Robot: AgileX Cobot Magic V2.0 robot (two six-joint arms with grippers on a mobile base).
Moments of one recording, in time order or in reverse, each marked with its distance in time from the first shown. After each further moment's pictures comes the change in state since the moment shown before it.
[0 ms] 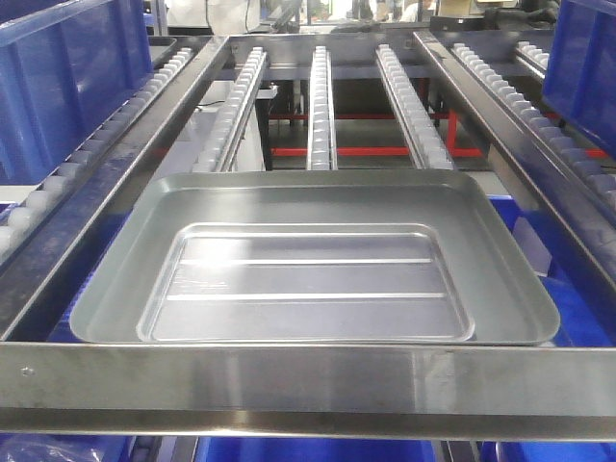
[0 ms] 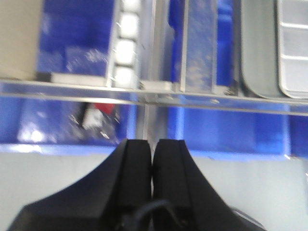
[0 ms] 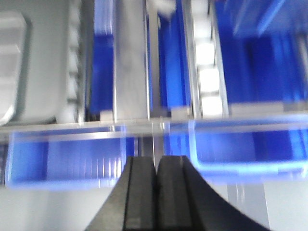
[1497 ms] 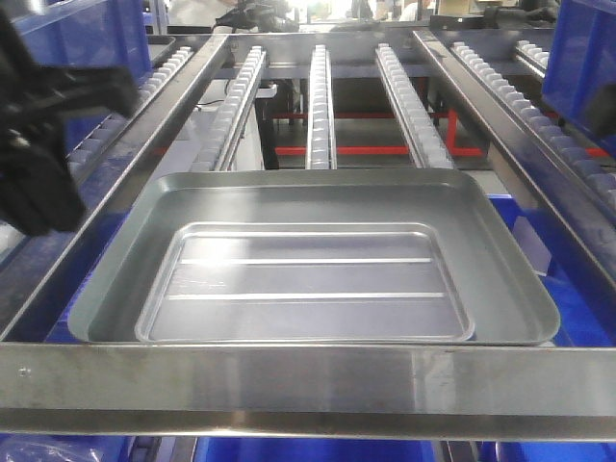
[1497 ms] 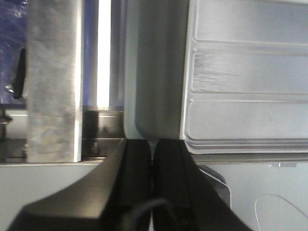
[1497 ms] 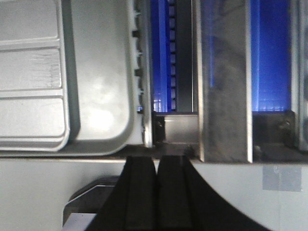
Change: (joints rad) left arm -0.526 0.799 -0.425 0.219 -0.109 -0.600; right arm 0.341 0.672 -0.326 -0.089 -0.085 0.346
